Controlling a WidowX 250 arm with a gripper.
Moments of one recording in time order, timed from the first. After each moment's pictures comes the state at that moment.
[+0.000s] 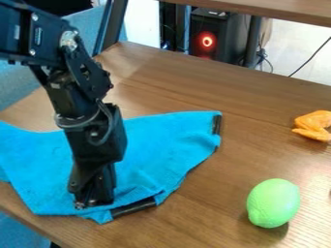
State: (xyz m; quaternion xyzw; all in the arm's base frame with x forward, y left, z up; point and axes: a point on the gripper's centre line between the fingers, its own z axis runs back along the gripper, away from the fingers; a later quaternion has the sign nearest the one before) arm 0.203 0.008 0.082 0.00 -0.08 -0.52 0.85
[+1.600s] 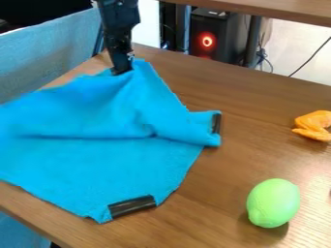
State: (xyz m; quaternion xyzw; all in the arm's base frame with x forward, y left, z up) arm 0.372 0.117 0.137 0.03 -0.12 -0.24 0.96
